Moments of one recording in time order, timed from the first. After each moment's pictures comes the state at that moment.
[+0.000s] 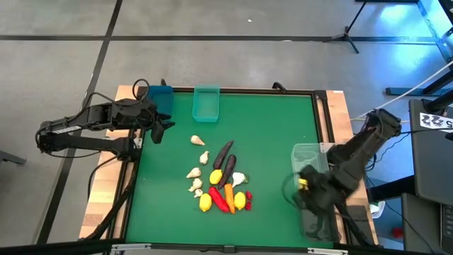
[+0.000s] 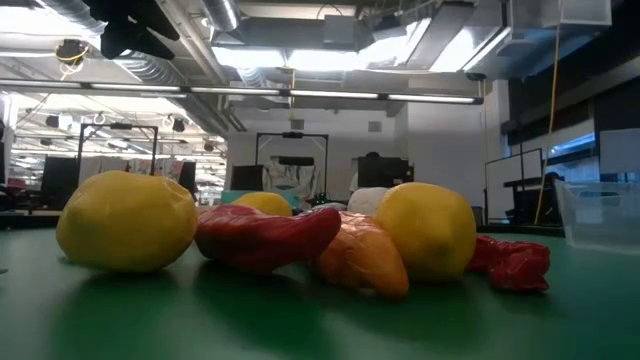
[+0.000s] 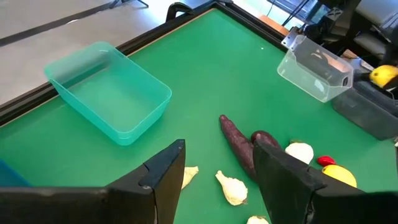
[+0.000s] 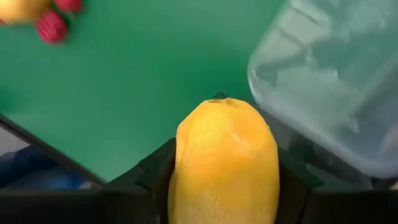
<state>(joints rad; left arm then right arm) 0.18 0.66 0.89 -0.81 -0.20 -0.48 0.87 1.35 1.15 -1.22 0.07 1.88</state>
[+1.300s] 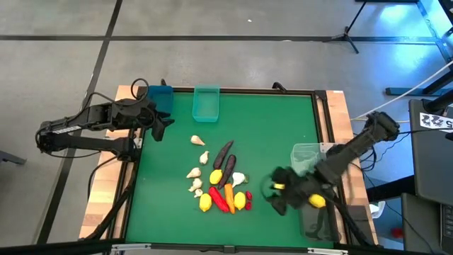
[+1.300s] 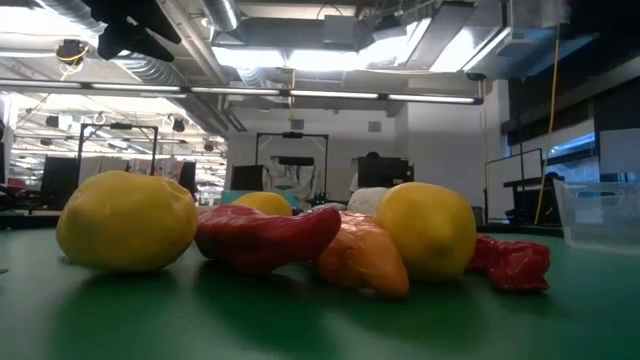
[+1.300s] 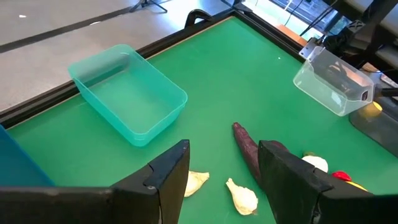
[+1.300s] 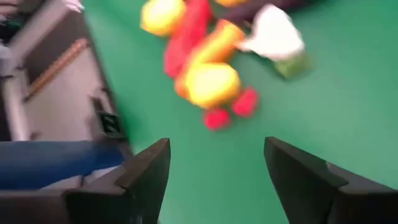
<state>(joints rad) 0.18 0.66 0.89 -0.81 -0.26 -0.52 0.63 1.42 1.15 -0.65 0.24 1.13</state>
